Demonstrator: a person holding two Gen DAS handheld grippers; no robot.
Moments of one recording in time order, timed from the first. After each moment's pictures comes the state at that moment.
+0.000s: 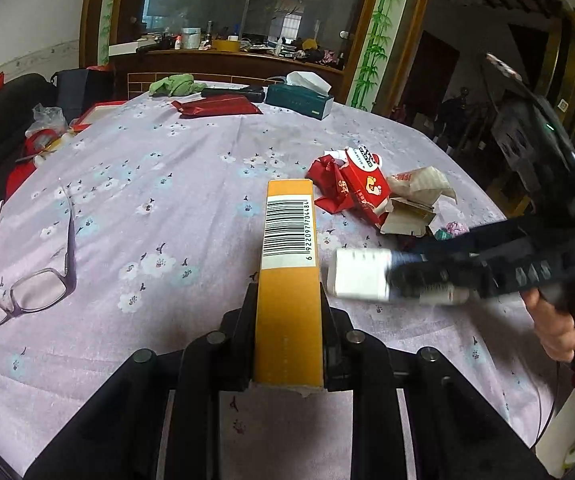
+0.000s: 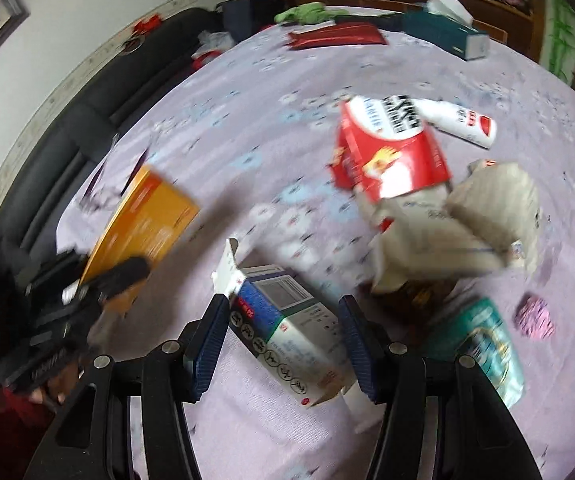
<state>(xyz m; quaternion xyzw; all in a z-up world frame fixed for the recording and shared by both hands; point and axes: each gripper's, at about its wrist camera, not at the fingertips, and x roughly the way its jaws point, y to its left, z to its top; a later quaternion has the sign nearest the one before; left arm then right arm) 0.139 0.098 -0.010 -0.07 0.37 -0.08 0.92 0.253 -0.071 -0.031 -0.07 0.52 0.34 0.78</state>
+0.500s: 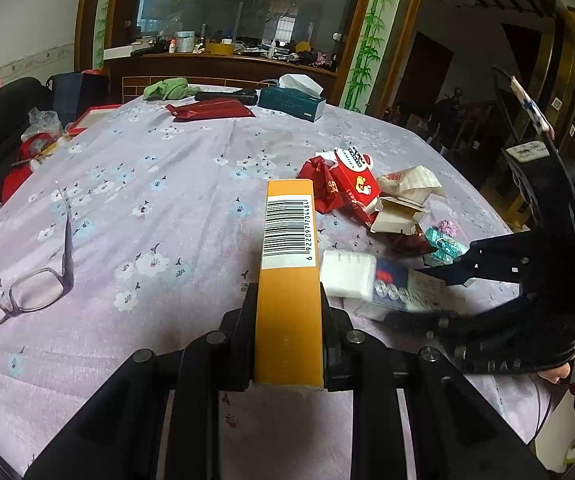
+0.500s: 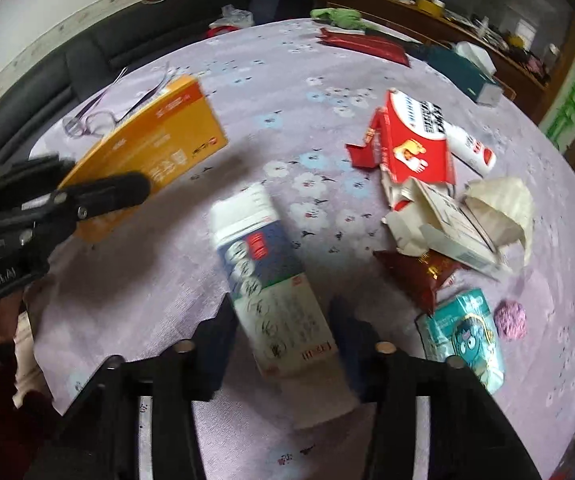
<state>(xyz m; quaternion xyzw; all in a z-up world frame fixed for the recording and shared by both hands) 0.132 0.094 -0.008 -0.07 0.36 -0.09 0.92 0.216 -0.060 -0.043 -0.19 0.48 0.31 0.80</state>
